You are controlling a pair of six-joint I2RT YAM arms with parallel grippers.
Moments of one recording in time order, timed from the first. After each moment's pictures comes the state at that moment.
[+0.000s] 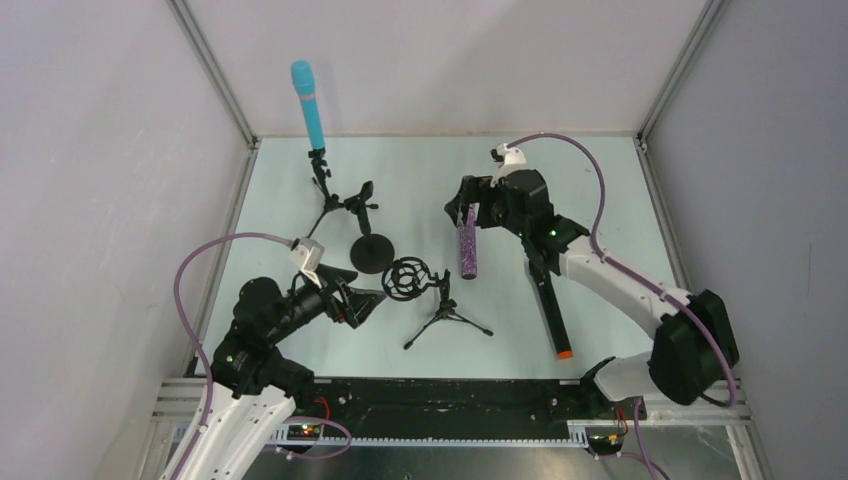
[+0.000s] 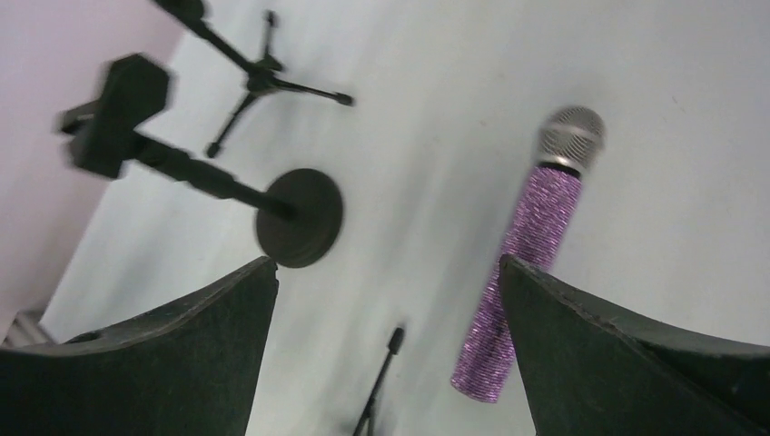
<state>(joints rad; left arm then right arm) -0.39 0.33 0.52 -0.37 0.43 -0.34 0.62 1.35 1.03 0.02 -0.01 0.42</state>
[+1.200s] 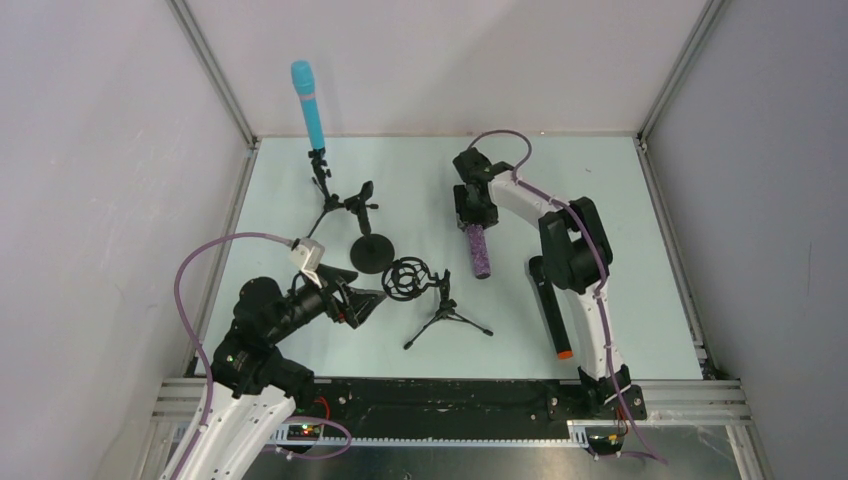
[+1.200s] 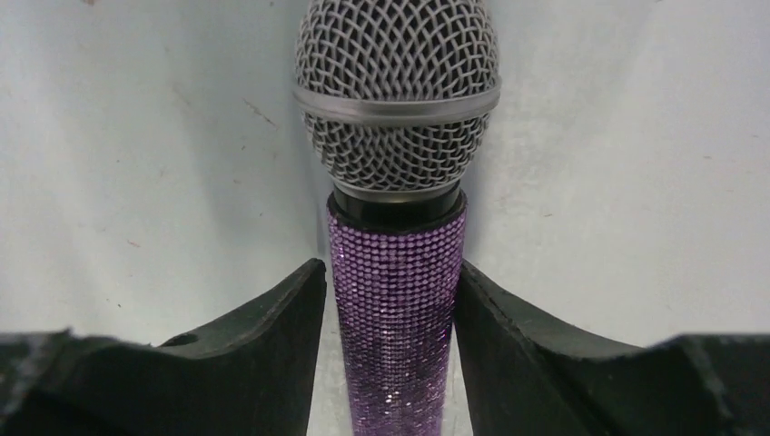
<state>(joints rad) -0.39 0.33 0.52 -0.37 0.43 -0.34 0.52 2.25 1.80 -0.72 0.11 0.38</state>
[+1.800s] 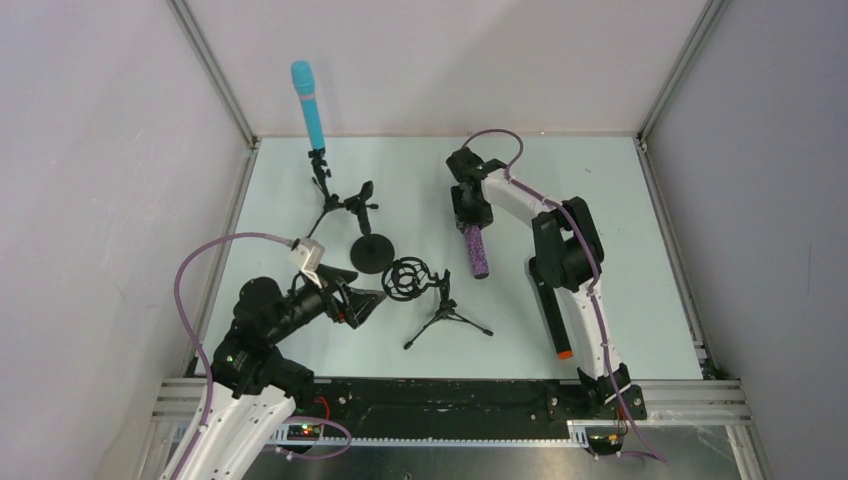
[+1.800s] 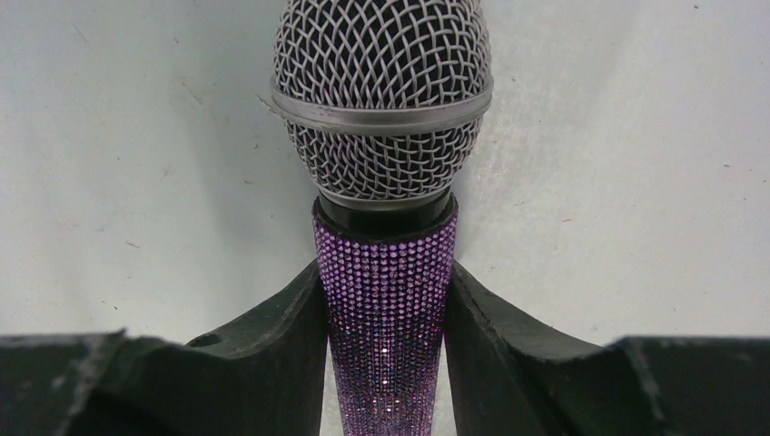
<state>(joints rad) -0.39 0.33 0.52 -0.37 0.43 -0.34 0.53 2.31 1.91 -0.81 0.13 0.35</state>
